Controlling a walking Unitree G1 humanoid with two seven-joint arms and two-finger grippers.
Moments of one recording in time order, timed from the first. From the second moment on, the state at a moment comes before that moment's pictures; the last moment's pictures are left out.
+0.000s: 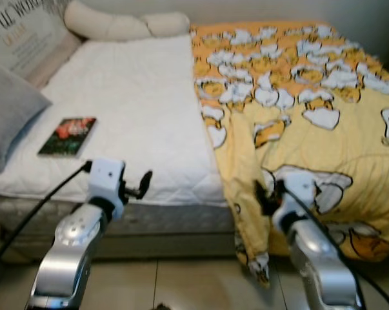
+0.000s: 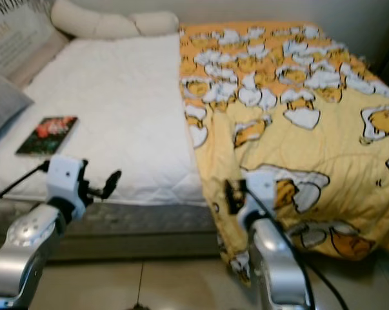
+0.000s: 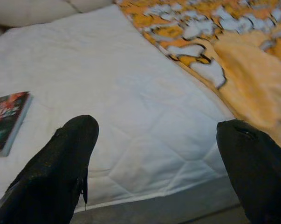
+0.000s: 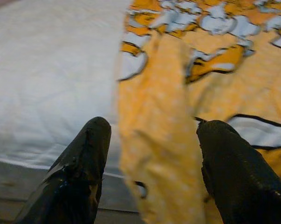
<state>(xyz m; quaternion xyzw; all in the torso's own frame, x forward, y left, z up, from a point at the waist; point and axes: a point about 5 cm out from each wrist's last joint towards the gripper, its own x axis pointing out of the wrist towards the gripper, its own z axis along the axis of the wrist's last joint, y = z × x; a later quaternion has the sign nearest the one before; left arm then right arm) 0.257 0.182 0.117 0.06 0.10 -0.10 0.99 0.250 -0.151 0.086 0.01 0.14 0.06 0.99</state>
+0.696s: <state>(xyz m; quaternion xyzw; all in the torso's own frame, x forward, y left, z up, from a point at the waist) 0.244 0.173 0.112 0.01 0.09 -0.07 0.99 0.251 -0.155 0.088 -0.02 0.13 0.10 0.99</state>
